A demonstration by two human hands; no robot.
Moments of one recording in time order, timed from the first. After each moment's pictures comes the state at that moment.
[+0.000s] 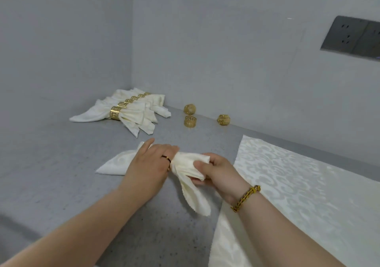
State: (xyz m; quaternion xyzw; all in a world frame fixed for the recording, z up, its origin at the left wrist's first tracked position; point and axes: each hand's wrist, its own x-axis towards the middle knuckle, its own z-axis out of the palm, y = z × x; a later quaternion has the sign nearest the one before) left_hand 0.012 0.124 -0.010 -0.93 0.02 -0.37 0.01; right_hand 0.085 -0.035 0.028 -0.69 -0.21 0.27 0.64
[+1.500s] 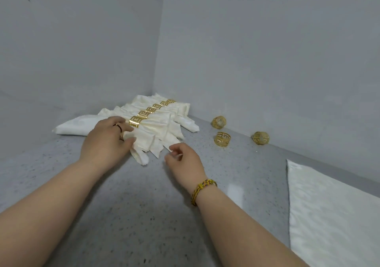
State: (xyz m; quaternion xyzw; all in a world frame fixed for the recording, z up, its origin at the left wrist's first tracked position) left_hand 0.045 0.304 0.006 -0.88 -0.28 -0.35 -0.18; right_hand 0.136 0.157 -0.002 -0.82 -0.35 0.07 0.45
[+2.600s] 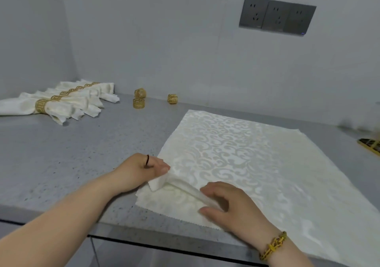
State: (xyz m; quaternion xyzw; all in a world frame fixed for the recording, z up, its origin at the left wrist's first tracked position) left_hand -0.010 -0.010 -0.010 -0.86 0.02 -0.02 -0.52; right_hand -0.001 -0.251 -0.012 -0.88 -0.36 0.02 0.31
